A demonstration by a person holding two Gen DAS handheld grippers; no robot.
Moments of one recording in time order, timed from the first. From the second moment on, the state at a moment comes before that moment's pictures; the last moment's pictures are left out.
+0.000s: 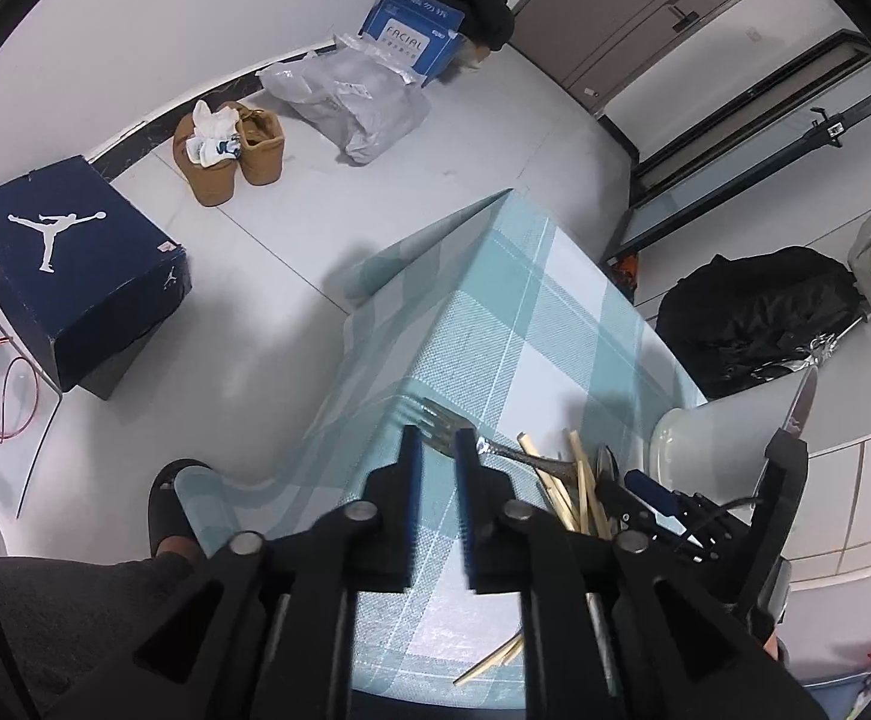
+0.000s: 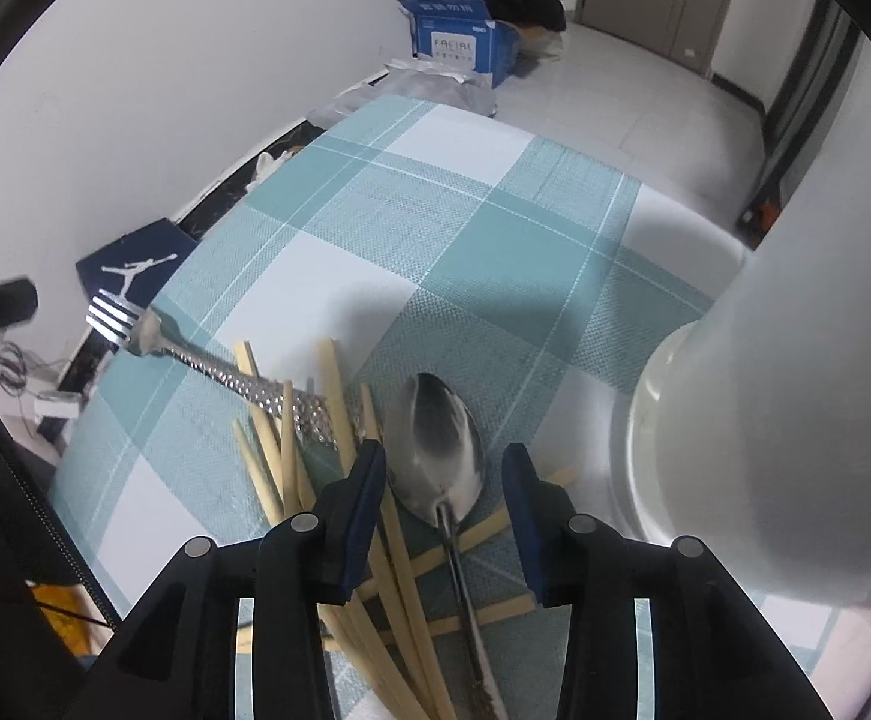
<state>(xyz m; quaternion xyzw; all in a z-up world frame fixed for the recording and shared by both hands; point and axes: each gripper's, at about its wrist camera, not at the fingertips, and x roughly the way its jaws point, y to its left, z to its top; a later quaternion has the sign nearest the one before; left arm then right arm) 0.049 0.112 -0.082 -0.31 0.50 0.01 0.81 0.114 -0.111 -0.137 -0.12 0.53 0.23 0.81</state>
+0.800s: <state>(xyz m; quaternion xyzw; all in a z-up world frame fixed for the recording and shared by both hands) 0.056 0.108 -0.099 -0.30 0.53 0.04 0.79 0.113 -0.105 -0.142 -0.15 0.52 0.21 0.81</state>
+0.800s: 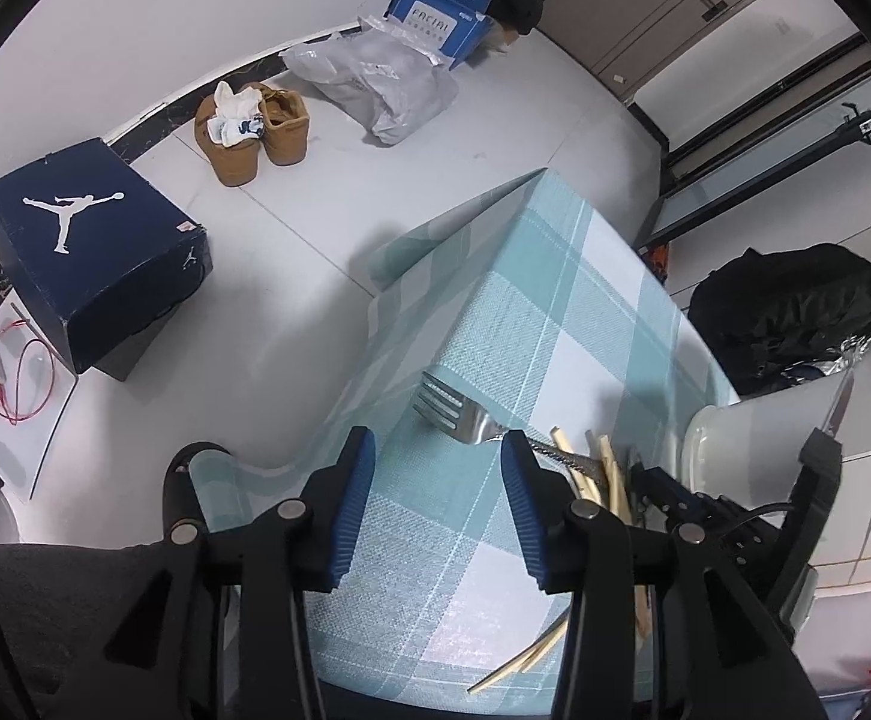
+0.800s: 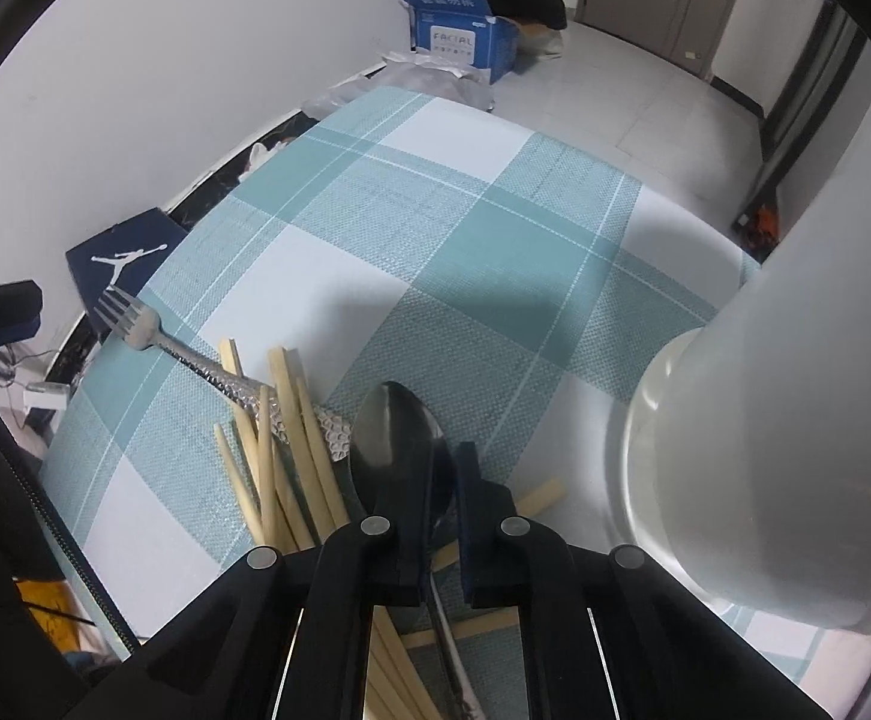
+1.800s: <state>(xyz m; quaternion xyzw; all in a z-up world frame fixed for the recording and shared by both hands) 0.045 0.075 -0.087 -0.24 0.53 0.00 0.82 0.078 -0.104 -0.107 -0.08 0.45 0.29 0.84</state>
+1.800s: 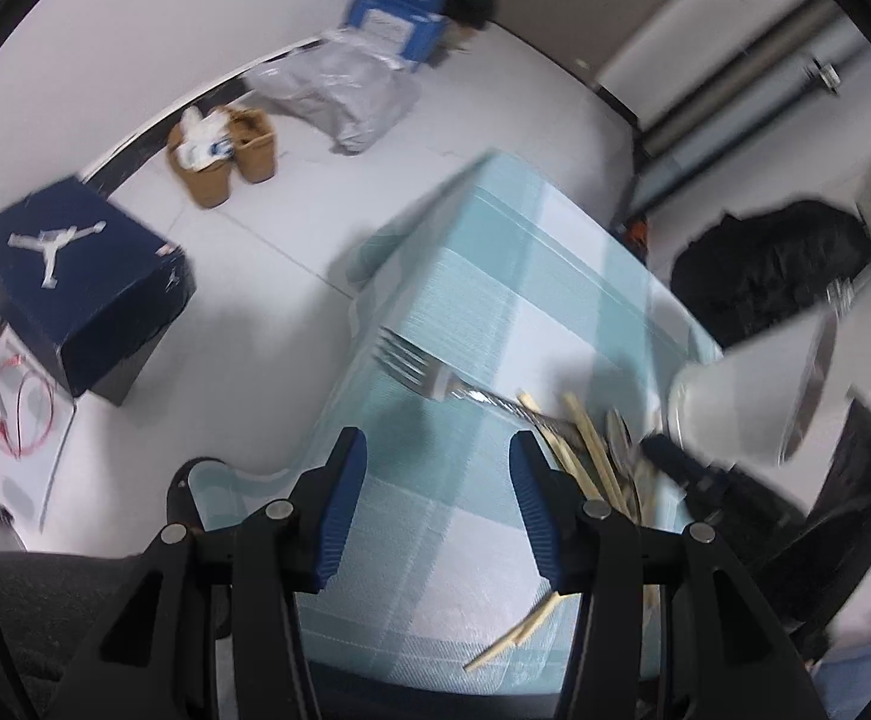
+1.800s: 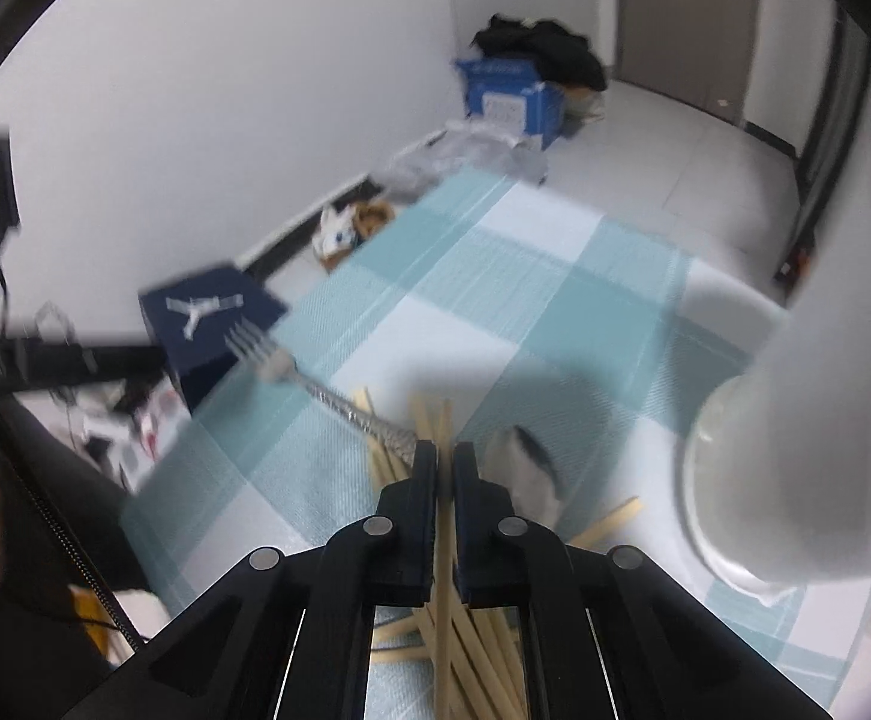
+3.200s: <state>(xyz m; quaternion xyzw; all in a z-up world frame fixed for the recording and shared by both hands) 0.079 0.005 -0.135 -0.32 0.56 0.01 0.76 0.024 -0.237 -0.041 0.09 0.35 0.29 0.88</state>
